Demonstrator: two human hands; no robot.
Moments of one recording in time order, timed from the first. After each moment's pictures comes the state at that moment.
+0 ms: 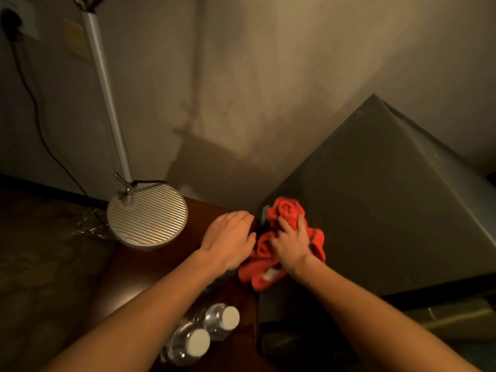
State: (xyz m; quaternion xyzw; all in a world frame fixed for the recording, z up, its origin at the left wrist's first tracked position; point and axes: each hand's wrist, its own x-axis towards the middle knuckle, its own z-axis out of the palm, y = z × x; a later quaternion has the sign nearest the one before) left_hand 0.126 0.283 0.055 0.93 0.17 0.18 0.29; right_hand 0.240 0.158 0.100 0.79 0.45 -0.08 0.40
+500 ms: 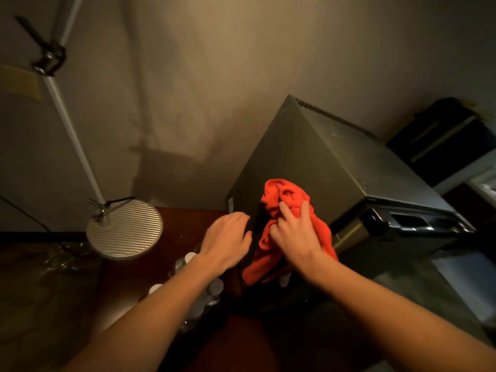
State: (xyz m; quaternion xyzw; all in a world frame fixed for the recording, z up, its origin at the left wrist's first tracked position) left_hand 0.083 0.232 0.125 0.93 0.06 0.18 0.32; right_hand 0.135 0.099 0.228 0.80 0.40 0.04 0.44
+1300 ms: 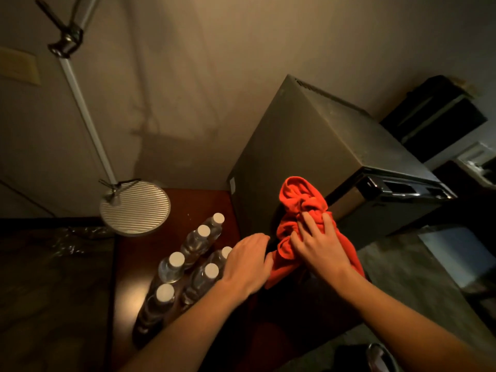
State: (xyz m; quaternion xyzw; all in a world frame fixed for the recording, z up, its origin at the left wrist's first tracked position) left_hand 0.008 0.166 0.106 0.90 0.02 0.13 0.41; right_hand 0.077 0.022 0.211 0.76 0.43 0.16 0.47
